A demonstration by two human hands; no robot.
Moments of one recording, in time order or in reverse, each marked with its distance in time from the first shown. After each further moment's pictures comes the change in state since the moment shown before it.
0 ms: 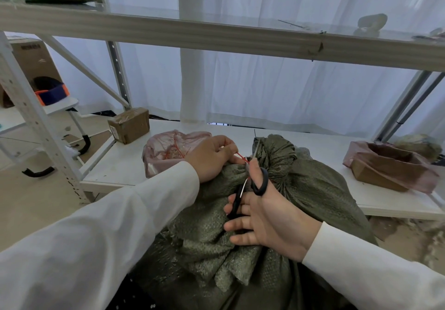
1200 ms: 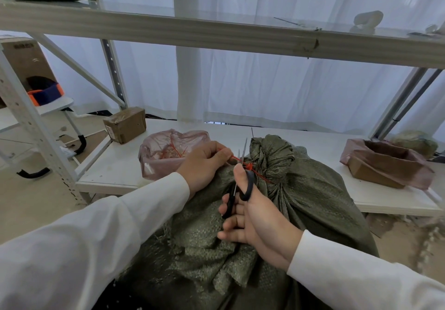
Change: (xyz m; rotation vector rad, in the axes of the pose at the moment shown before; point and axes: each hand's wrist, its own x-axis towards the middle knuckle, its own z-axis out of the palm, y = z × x) left_hand -0.015 -0.009 0.009 -0.178 0.094 0.054; right_hand -0.001 0.006 0.018 0.093 0.151 -0.120
